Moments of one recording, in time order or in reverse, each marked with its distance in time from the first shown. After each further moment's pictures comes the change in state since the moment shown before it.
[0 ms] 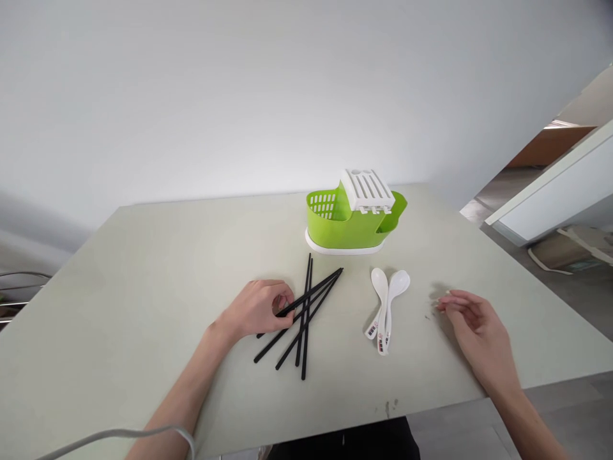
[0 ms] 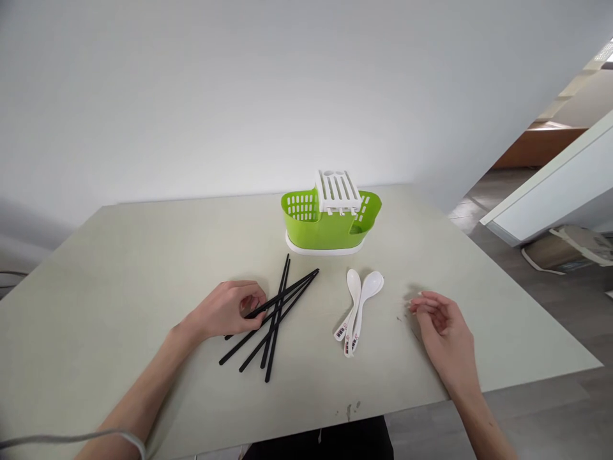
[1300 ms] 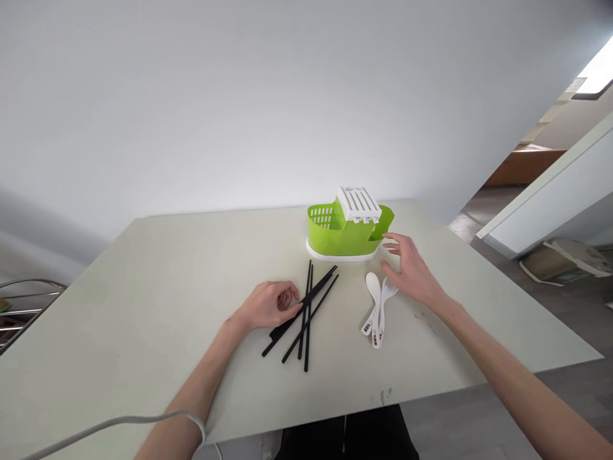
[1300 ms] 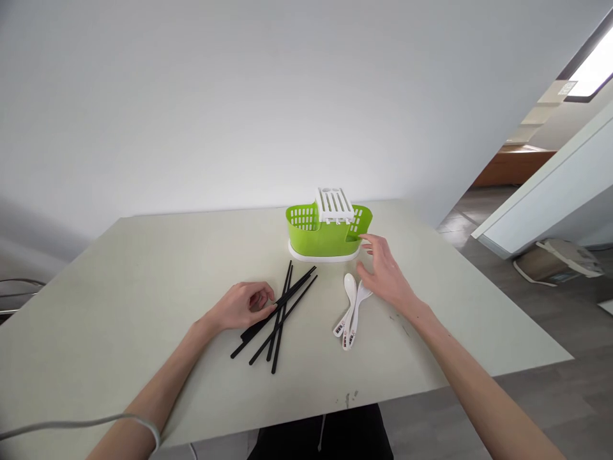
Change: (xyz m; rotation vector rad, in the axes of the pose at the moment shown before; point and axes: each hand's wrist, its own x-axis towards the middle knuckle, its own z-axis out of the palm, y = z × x) left_hand 0.001 -0.005 0.005 -0.153 0.051 0.005; right_hand 0.073 -0.081 0.071 -0.352 -0.335 -0.659
